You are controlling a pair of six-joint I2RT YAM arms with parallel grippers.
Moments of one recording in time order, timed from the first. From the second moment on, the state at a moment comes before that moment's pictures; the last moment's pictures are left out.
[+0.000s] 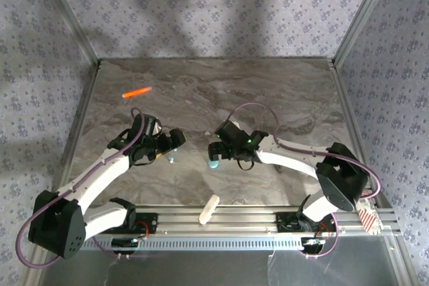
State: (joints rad) left arm -0.41 1.11 0.66 -0.47 0.22 -0.79; right arm 0.90 1.54 0.96 -0.47 0.14 0.68
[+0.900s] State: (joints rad) left arm -0.42 1.06 0.61 -0.43 0.20 -0.81; right arm 0.99 1.91 1.32 -0.70 0.15 0.61
